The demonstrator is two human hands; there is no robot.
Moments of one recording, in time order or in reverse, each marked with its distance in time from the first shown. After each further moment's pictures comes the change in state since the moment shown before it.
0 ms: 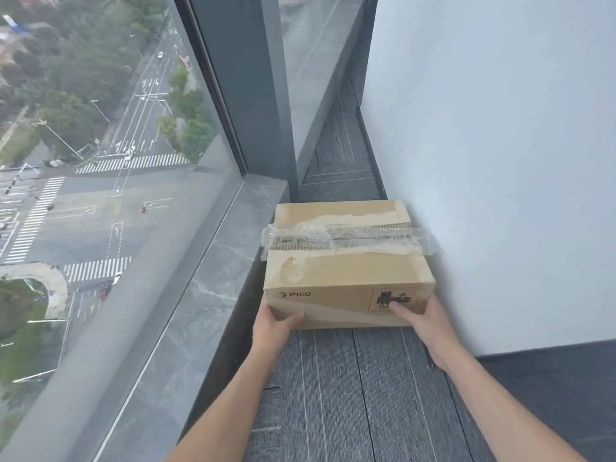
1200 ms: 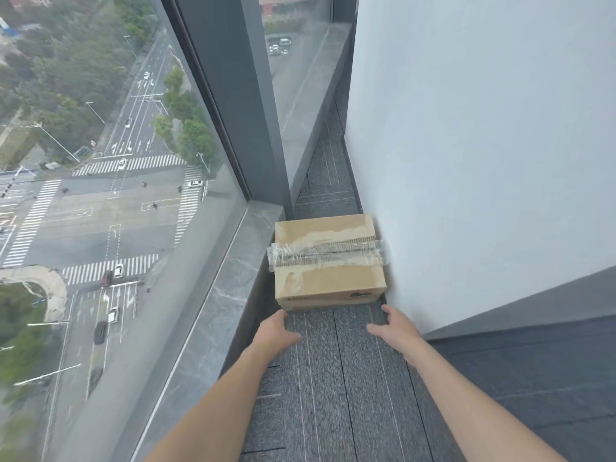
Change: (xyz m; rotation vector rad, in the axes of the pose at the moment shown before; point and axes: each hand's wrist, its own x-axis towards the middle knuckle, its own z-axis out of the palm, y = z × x) left_hand -0.096 0.095 -0.018 0.760 -0.301 -0.071; right_hand -0.091 -0.080 -0.025 -0.479 -0.180 0.270
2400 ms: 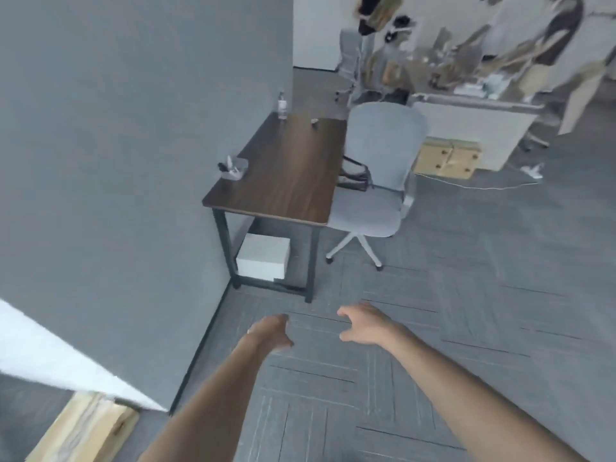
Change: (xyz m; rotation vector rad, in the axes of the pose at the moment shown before) left_hand -0.790 0.335 0.130 1.139 -0.392 1.099; right_hand -0.930 0.200 -0.216 0.052 0.596 0.393
